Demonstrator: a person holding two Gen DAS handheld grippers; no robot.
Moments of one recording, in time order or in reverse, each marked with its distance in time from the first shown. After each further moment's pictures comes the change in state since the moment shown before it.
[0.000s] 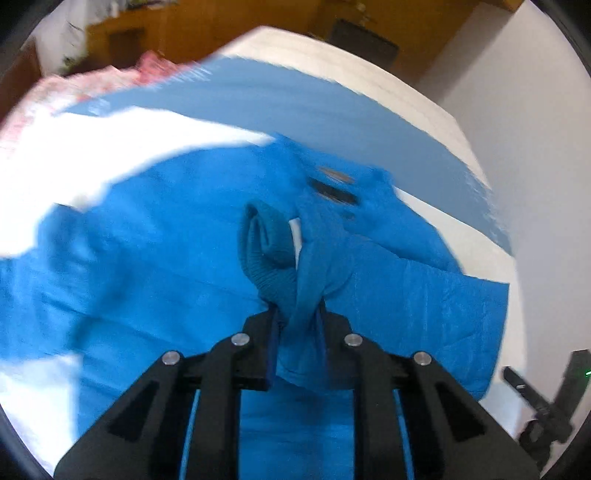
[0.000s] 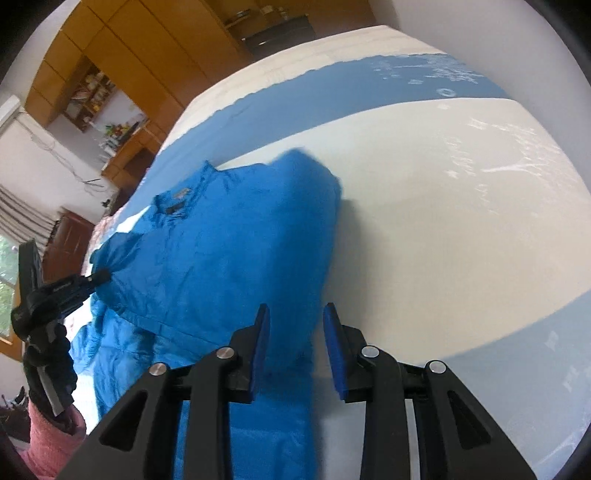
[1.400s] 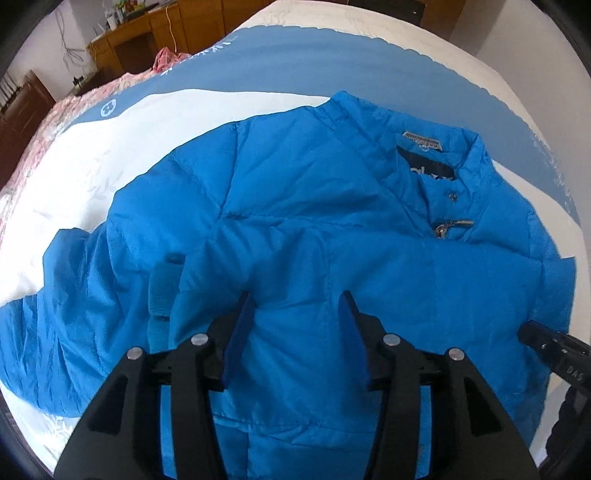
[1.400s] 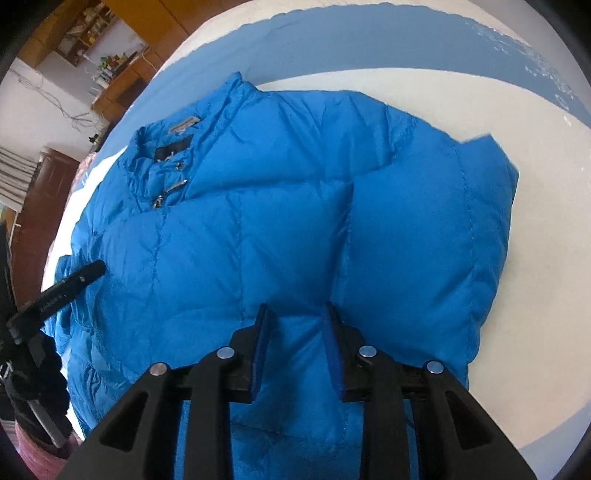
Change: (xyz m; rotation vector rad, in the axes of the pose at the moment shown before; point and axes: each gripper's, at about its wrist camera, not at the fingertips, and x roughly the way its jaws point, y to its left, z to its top) left arm 0.071 0.017 0.014 0.094 0.125 0.193; right arm 0.132 0.082 0.032 -0.112 0.234 -0.103
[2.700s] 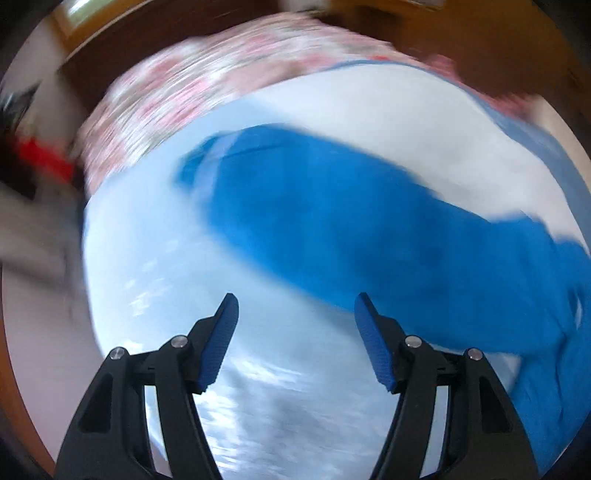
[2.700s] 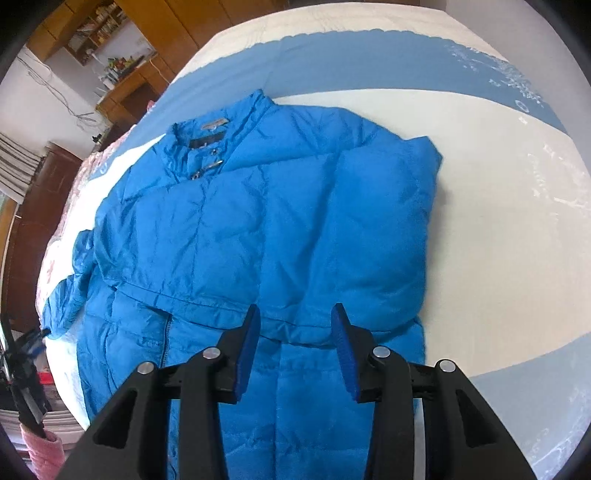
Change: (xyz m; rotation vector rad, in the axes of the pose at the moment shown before) left arm -0.107 0.370 -0.172 -0.746 0.007 0.365; right arm -0.064 0.013 -0.054 -0.025 -0.040 -0.025
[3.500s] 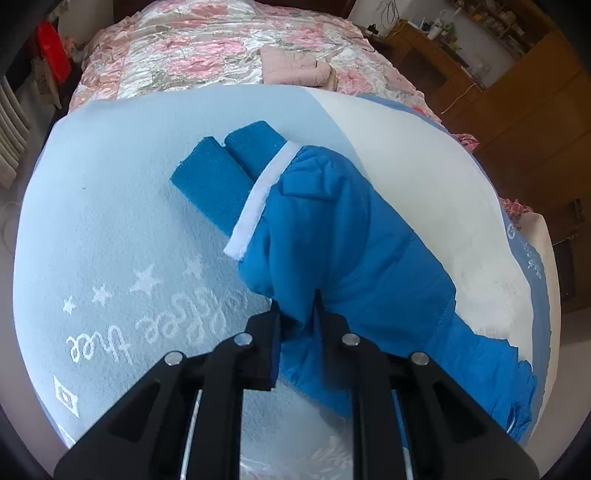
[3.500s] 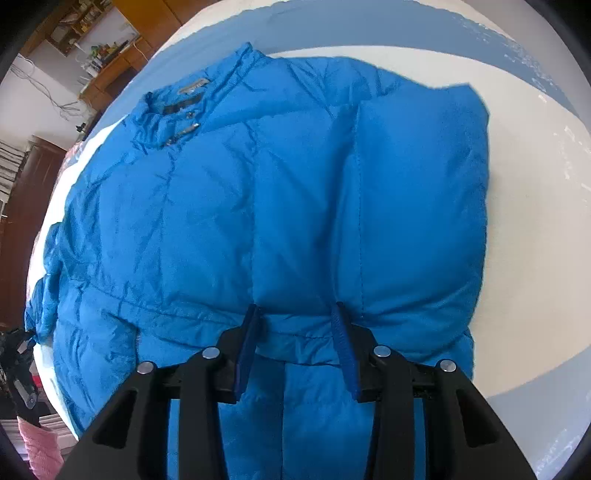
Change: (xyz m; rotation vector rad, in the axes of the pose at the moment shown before) left arm 0.055 0.036 0.040 -0.313 -0.023 -0.254; right arm 0.060 0.003 0.002 0.028 0.077 -0.048
